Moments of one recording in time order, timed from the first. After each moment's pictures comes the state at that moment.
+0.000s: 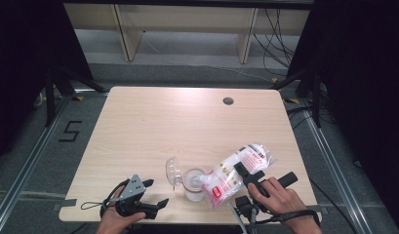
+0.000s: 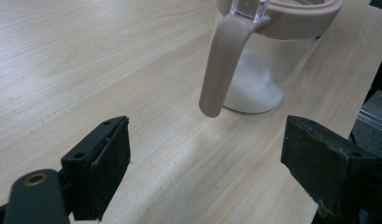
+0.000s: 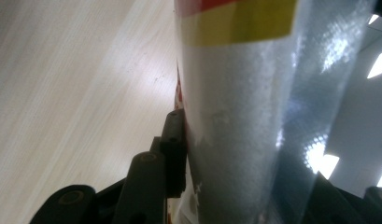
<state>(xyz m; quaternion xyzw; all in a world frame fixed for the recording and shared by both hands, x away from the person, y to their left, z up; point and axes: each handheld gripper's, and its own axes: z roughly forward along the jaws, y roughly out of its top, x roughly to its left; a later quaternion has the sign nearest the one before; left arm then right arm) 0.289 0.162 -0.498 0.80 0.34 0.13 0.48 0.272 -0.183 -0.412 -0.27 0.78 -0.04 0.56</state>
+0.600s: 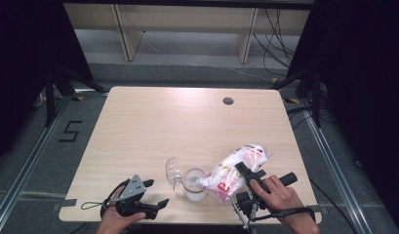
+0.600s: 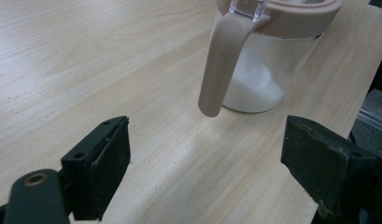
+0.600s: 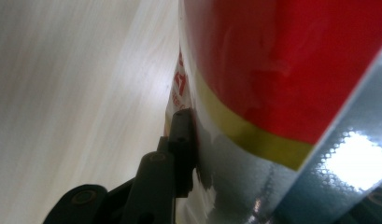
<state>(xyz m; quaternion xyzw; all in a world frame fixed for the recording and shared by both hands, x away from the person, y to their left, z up) 0.290 0.162 -0.499 0.80 0.34 0.13 0.48 0.281 -0.189 -0.421 -0.21 0.82 0.02 0.54</state>
